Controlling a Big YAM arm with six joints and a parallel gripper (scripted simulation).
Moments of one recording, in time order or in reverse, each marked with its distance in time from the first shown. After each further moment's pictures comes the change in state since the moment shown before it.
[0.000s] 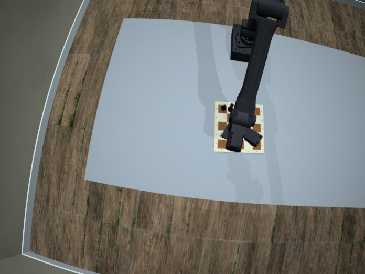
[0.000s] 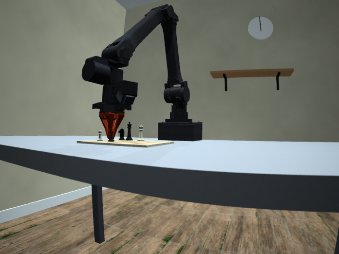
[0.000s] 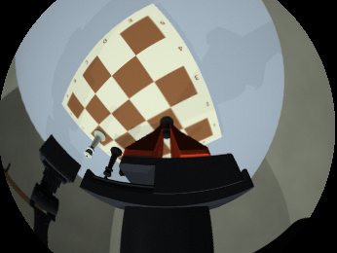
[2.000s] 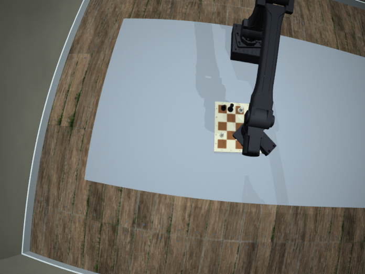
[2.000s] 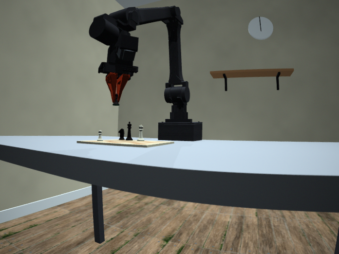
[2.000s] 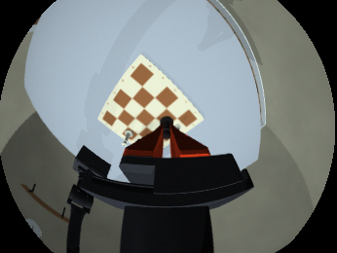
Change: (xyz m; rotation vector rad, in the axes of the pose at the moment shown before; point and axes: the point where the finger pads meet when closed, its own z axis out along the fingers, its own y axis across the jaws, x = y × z) arm -0.046 -0.011 -0.100 -0.002 -0.001 0.239
